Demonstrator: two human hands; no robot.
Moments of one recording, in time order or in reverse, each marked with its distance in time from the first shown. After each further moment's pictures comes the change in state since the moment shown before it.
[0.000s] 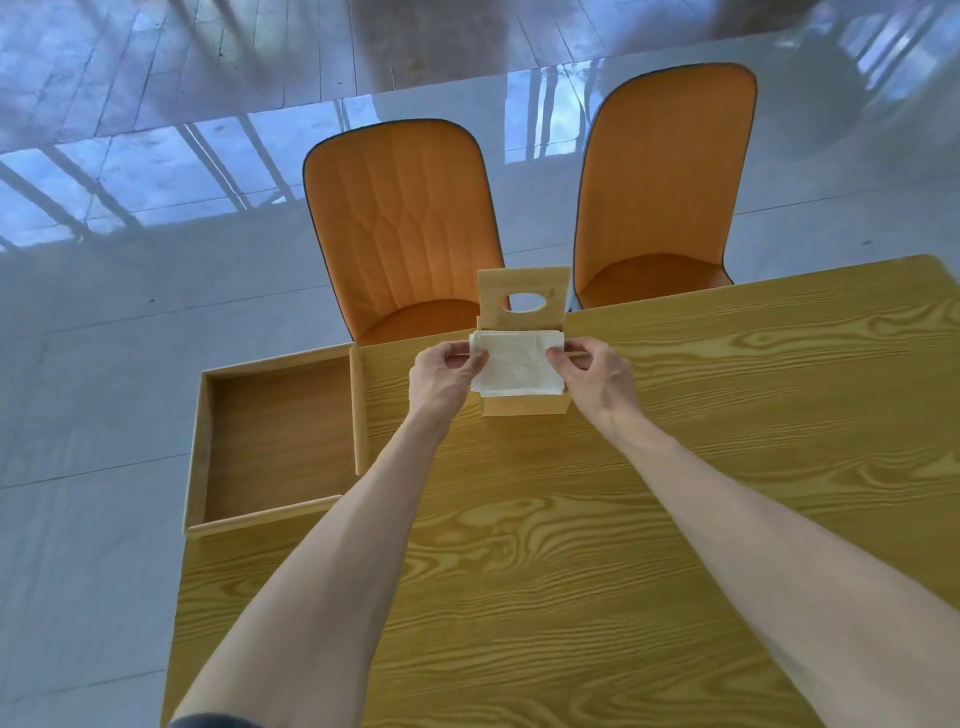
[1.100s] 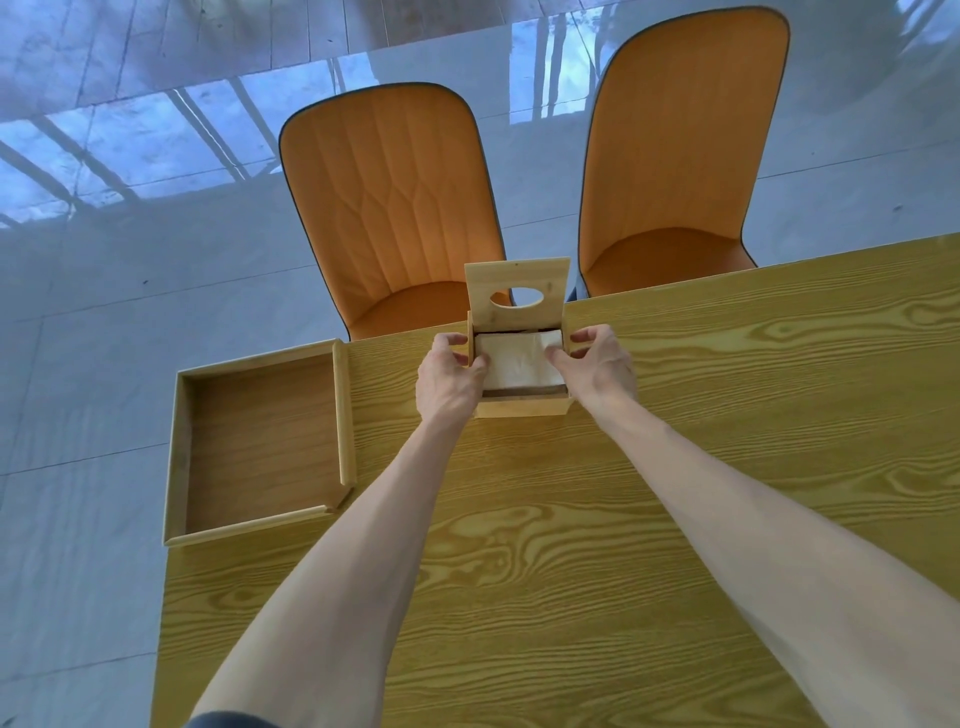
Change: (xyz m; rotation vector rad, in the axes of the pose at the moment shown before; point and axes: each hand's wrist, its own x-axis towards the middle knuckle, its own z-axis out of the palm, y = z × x) left_hand 0.024 -0.001 0.034 0.308 0.082 -0.083; right_hand 0.041 0.008 0.013 -0.114 -0.008 0.250
